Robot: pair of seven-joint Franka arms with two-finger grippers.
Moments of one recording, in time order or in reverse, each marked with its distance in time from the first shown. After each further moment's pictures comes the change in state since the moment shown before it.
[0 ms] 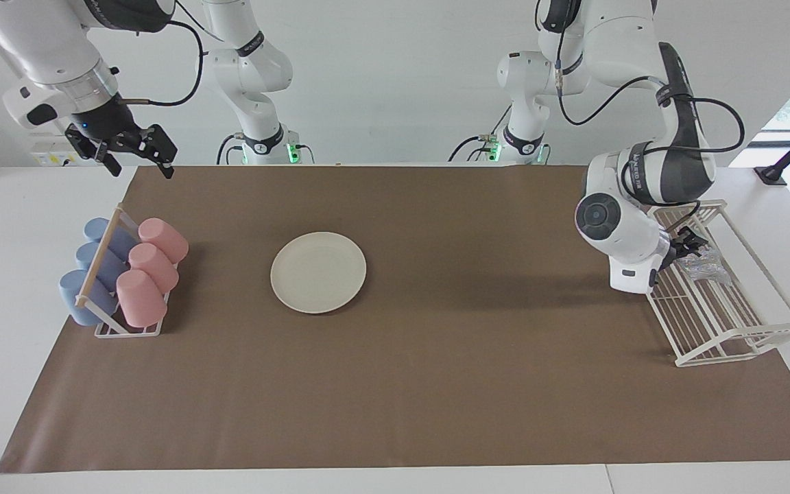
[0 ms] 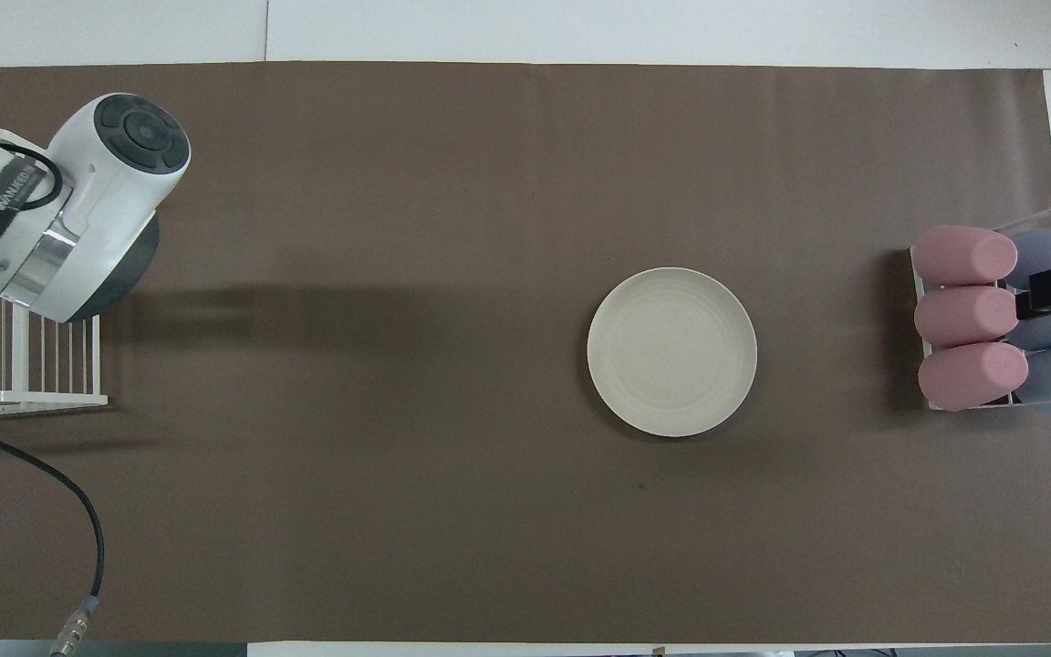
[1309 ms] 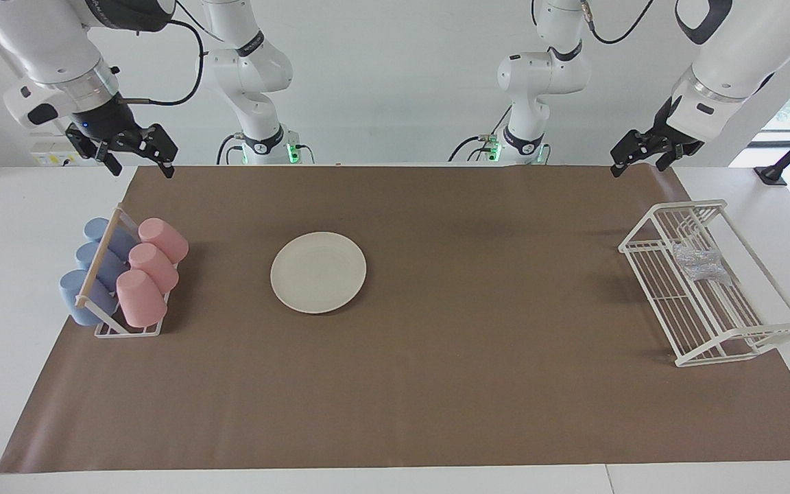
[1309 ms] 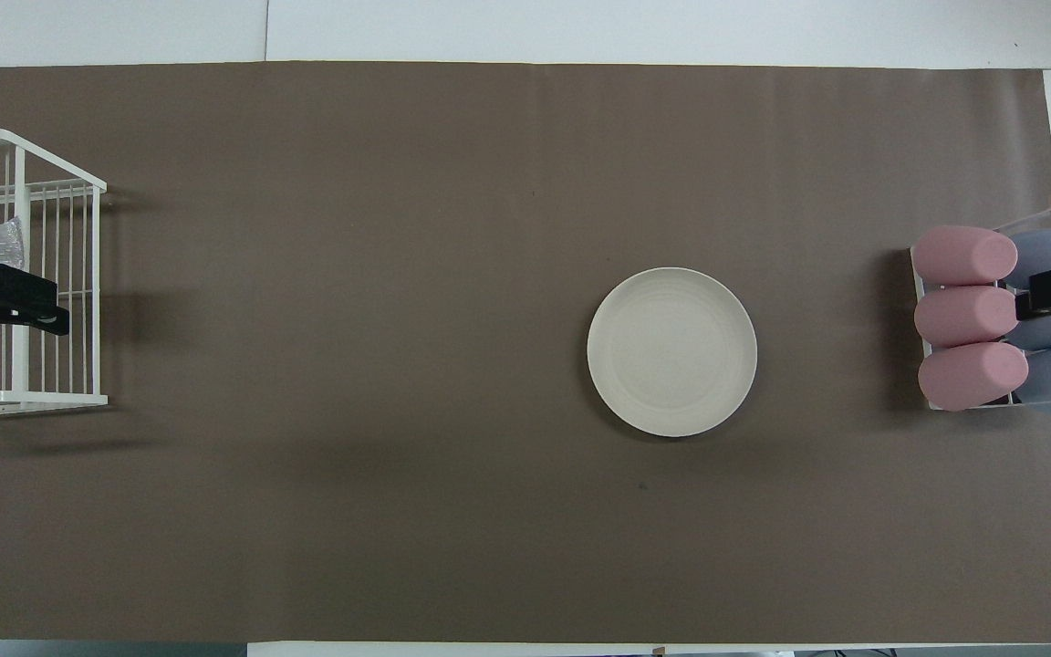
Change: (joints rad) left arm 0.111 -0.373 0.014 0.071 -0.831 -0.290 0.523; right arm -0.001 -0.002 0.002 0.000 0.000 -0.001 0.000
